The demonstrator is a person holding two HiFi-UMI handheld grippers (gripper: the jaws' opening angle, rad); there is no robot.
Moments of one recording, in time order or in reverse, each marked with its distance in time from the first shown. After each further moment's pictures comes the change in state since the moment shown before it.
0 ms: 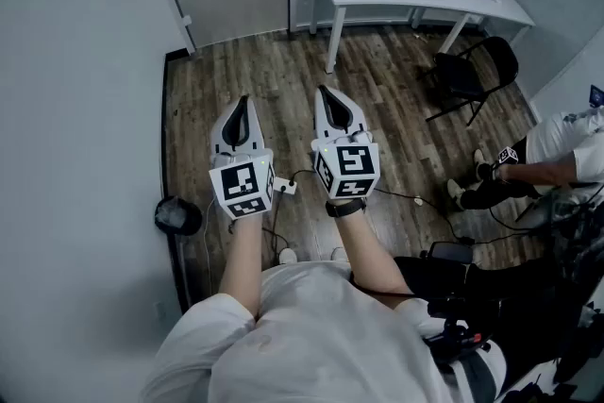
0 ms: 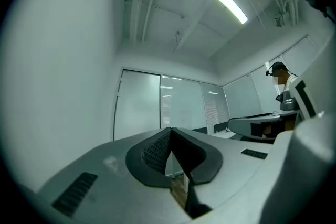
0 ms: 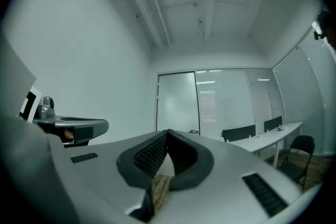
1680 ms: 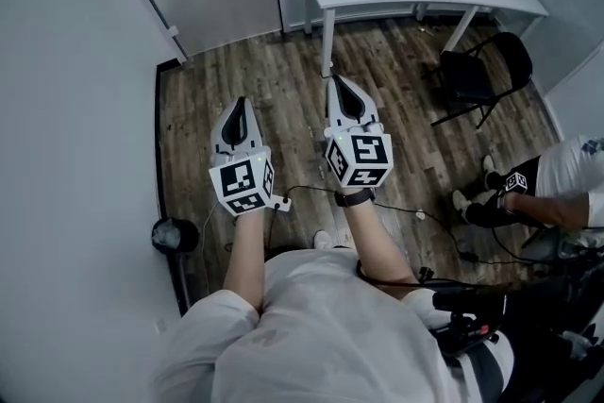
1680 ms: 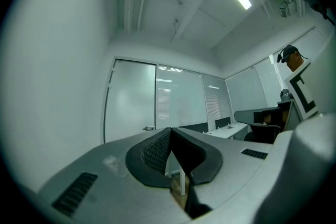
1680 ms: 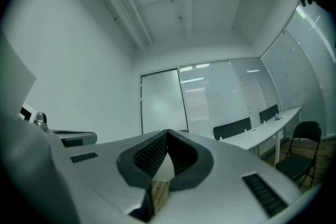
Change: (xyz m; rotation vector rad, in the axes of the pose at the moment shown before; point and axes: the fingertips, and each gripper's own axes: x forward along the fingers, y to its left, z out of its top) left arm 0.202 -0.093 -0.059 0.000 0.055 0.004; right arm 0.112 -0.225 -0.038 0.124 -0.034 -0.052
